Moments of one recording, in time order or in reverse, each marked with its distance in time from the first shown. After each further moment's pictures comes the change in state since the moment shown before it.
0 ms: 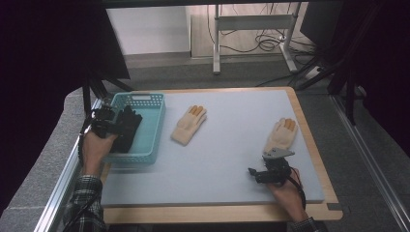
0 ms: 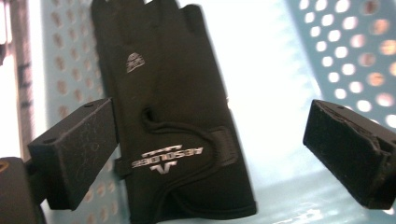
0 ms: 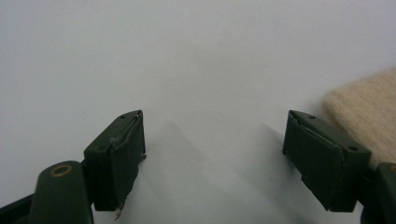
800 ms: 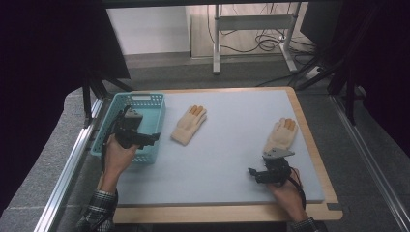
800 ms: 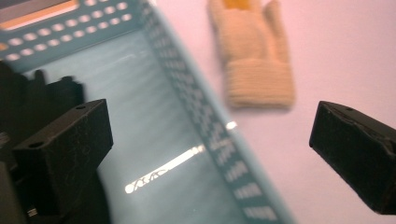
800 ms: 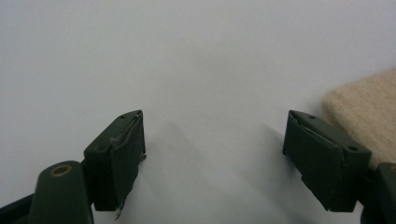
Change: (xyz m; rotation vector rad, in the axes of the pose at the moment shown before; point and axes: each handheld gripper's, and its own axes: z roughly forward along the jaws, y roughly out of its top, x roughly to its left) left arm -0.099 -0.011 -0.016 -0.184 -0.126 0.227; right arm 0.000 0.000 0.000 0.000 0.000 -0.001
